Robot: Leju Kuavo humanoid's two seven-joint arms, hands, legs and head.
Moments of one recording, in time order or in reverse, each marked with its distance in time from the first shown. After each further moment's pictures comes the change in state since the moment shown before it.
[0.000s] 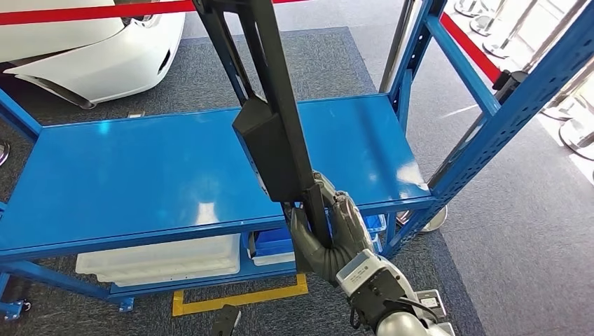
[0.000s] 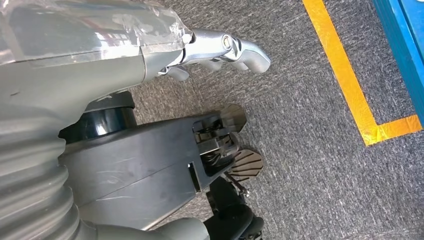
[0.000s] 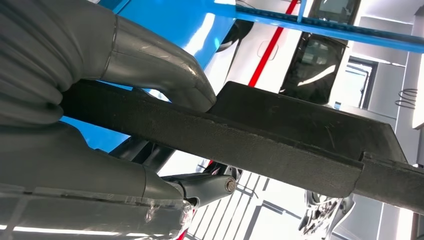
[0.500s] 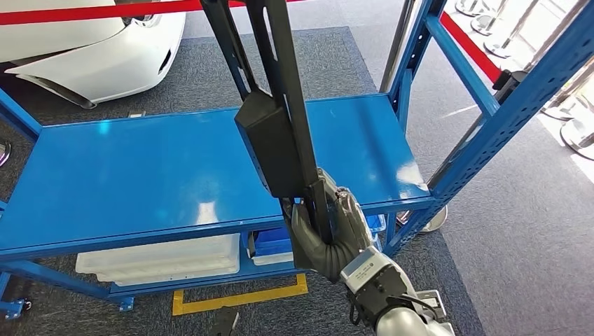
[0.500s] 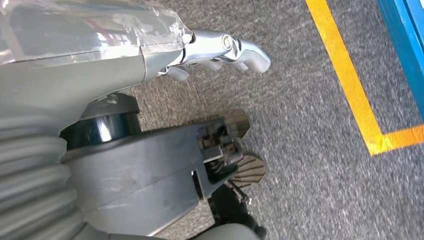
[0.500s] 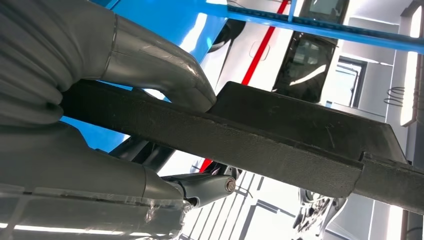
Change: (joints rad) left arm 0.009 0.002 0.004 0.000 0.004 0.021 -0.003; right arm -0.017 0.003 0.000 0.009 -0.029 -0.008 -0.030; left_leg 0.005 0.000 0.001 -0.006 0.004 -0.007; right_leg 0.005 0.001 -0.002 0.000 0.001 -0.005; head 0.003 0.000
